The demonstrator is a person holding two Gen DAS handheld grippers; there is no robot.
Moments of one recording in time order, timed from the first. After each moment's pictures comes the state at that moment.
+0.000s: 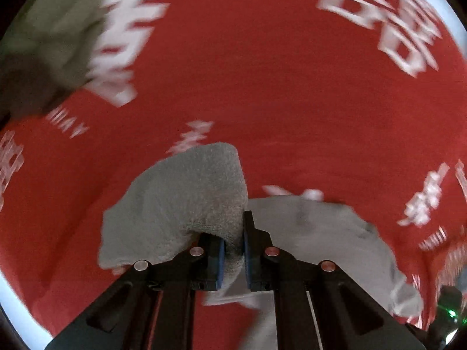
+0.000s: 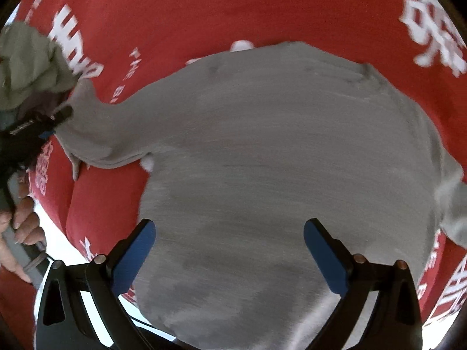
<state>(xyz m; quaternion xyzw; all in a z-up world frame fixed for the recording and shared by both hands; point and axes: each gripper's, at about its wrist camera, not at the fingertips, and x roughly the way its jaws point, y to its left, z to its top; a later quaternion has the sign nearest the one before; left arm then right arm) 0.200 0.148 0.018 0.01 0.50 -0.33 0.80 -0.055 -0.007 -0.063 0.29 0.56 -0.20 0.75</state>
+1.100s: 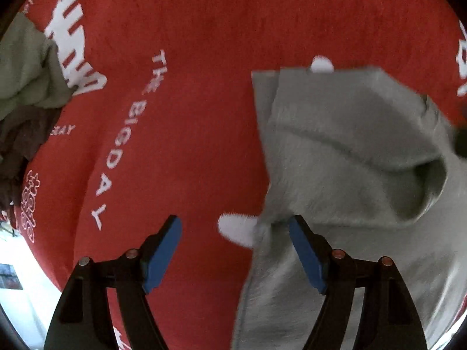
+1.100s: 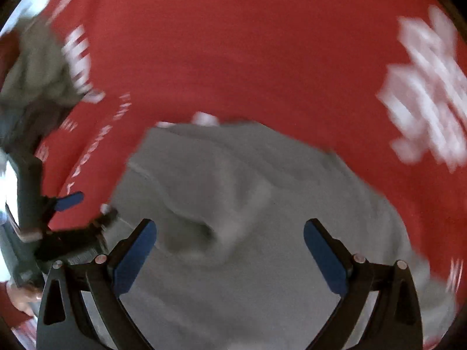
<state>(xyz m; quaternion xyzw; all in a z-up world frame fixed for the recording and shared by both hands) 0.110 0.083 -0.082 0.28 0.54 -0.26 0.75 -0.004 -0.081 -0.045 0.13 0.52 -0.12 0.84</state>
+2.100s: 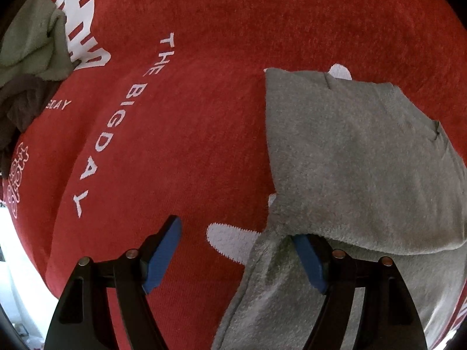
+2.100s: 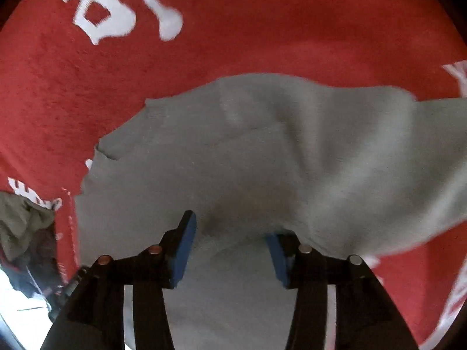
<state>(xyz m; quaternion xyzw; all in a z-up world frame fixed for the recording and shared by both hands) 0.124 0.079 -0.090 0.22 0.57 -0.23 0.76 -0.230 -0.221 -0.102 0.44 0.47 -0.34 0.68</state>
